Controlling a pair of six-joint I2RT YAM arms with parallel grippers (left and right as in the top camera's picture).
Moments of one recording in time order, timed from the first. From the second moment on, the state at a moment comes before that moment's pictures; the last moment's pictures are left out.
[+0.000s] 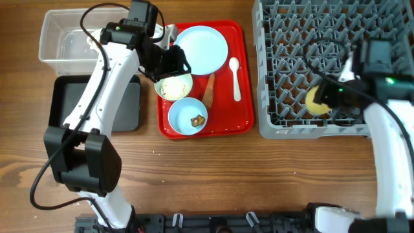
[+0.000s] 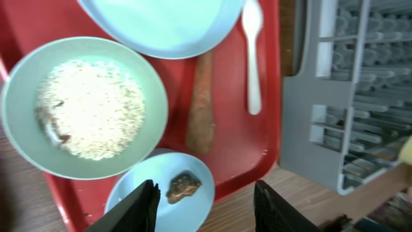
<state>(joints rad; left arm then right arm) -0.22 1.90 1.73 -1.09 0.42 -0.24 -0.08 1.43 1.34 -1.17 0.01 0.26</state>
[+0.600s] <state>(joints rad) -0.22 1.90 1.73 -1.10 0.37 -0.24 0.01 1.60 1.40 -1.22 0.01 0.24</state>
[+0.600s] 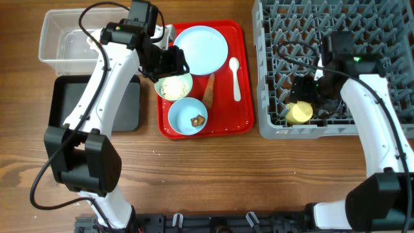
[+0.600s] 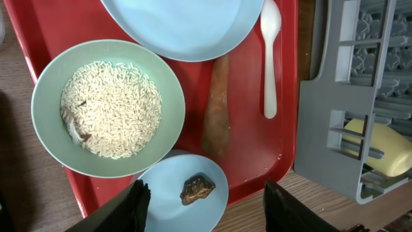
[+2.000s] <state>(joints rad) -0.46 2.07 1.61 -0.77 -0.08 -0.36 0.19 1.60 1.66 -1.11 -0.08 0.34</state>
